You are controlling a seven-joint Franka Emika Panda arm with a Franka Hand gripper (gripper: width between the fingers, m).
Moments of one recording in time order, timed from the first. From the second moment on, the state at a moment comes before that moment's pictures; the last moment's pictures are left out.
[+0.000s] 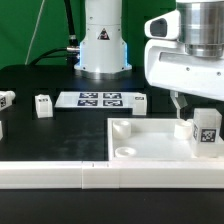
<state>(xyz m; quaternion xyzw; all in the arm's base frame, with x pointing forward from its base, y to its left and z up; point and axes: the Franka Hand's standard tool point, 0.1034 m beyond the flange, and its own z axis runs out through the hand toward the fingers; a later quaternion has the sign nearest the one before) 0.635 0.124 0.072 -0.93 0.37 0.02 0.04</state>
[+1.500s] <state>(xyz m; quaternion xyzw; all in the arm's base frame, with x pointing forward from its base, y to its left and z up) 0.635 0.100 0.071 -0.95 0.30 0.01 0.03</state>
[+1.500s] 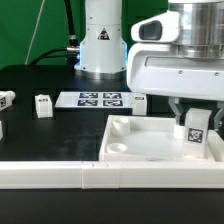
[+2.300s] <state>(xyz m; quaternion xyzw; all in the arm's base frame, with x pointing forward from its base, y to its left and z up) 0.632 0.083 0.069 -0.89 0.45 0.01 0.01</state>
